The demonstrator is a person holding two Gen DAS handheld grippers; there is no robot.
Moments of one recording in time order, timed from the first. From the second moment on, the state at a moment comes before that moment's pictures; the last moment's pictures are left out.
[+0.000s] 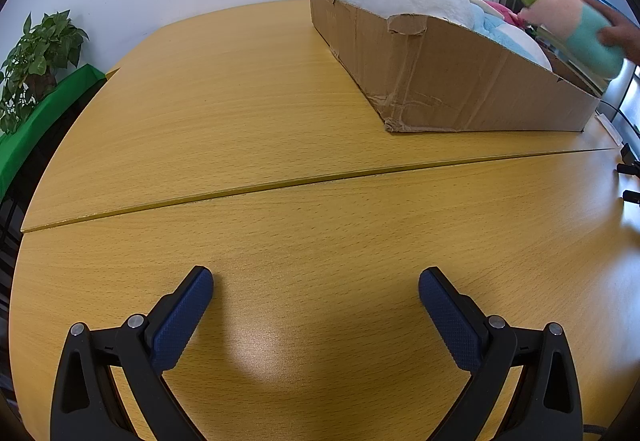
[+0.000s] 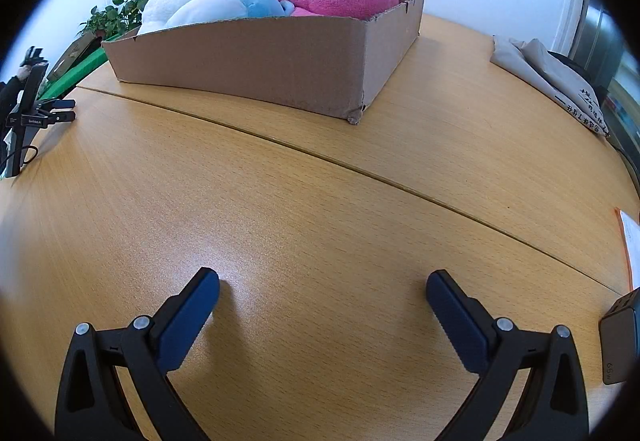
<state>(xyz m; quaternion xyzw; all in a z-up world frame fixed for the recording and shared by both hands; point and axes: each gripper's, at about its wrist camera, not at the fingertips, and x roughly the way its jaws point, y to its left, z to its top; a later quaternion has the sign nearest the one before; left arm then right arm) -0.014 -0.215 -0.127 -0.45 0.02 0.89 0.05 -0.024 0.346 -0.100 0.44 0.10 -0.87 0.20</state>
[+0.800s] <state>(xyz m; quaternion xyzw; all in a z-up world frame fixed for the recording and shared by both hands) -0.012 -0.215 -0.126 -0.45 0.02 0.89 0.05 -0.024 0.347 -0.099 0.44 0.10 -0.87 0.20</state>
